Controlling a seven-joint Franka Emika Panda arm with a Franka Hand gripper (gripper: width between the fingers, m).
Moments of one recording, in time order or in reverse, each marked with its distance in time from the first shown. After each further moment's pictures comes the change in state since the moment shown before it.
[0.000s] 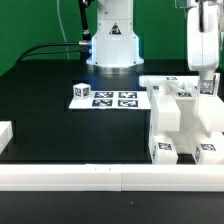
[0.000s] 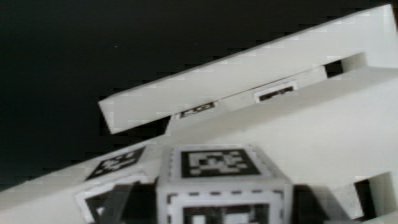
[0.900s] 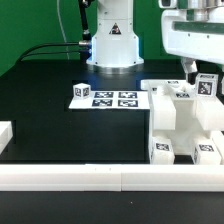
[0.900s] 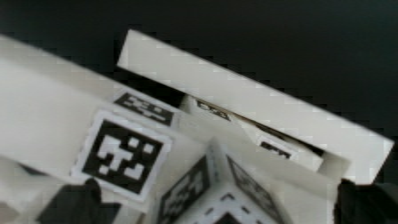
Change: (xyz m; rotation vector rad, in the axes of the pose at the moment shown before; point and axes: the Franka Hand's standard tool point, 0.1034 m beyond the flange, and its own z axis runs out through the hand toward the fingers) arm 0.000 0.001 0.002 -0.023 0.006 -0.774
